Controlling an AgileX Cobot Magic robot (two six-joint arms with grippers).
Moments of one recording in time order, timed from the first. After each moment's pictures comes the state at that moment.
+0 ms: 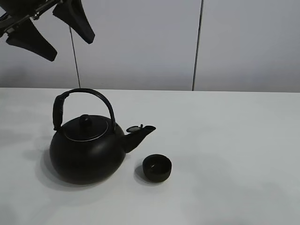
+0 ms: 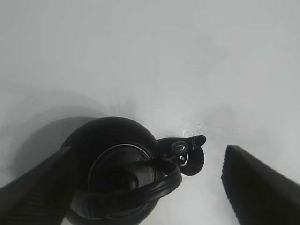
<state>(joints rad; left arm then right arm) -0.25 1.70 -1.39 -0.56 0.89 0.24 0.02 0.07 -0.47 0.03 1.08 -0.08</state>
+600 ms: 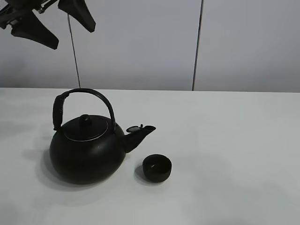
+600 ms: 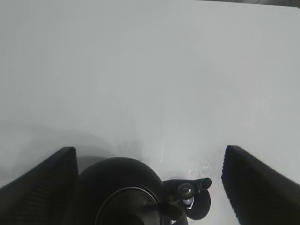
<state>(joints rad) -0.25 1.70 -1.39 -0.56 0.75 0.24 0.02 0.07 -0.47 0.03 1.08 -0.08</state>
